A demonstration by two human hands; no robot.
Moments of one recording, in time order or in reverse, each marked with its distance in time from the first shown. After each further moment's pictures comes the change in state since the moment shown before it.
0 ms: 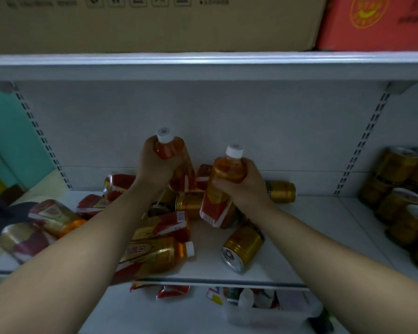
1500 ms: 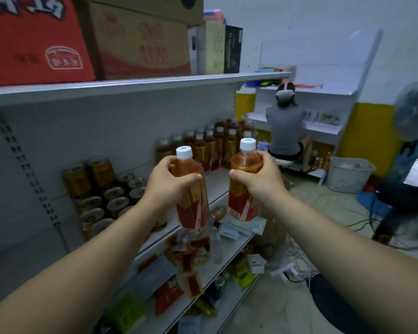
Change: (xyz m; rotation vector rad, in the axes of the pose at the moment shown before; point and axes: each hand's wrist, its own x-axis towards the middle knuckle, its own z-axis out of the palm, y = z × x) left_hand -0.357 0.290 0.497 -0.330 -0.888 0.298; right_hand -0.317 -0.019 -0.611 -0.376 0.985 0.135
